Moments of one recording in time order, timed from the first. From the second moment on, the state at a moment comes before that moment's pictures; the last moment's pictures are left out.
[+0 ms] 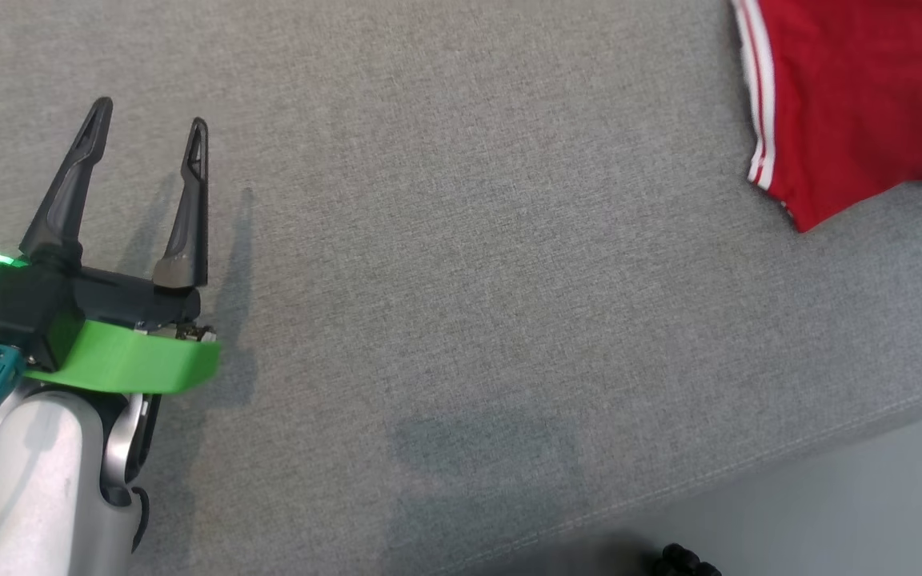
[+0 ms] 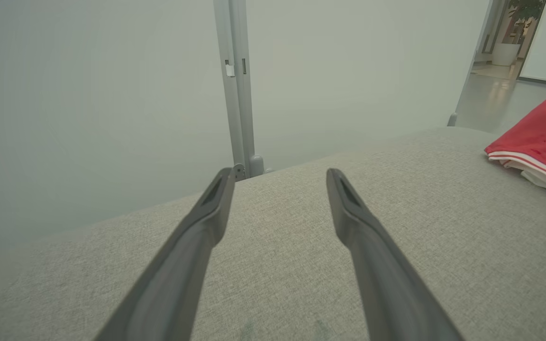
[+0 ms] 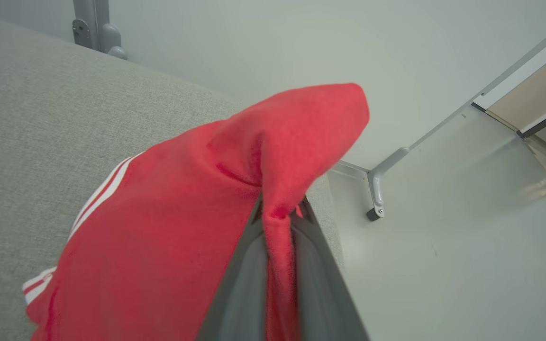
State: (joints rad) left arm -0.37 0.28 -0.14 -0.12 -0.21 -0.09 -0.12; right arm -0.63 -0.85 0.24 0.25 0.50 0.13 -0.01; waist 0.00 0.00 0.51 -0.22
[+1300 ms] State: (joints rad) left arm -0.25 0.26 -0.13 -0.04 -0.28 -0.02 -0.19; right arm -0.48 -0.25 -0.04 0.21 0.23 0.13 -0.26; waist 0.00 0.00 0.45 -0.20
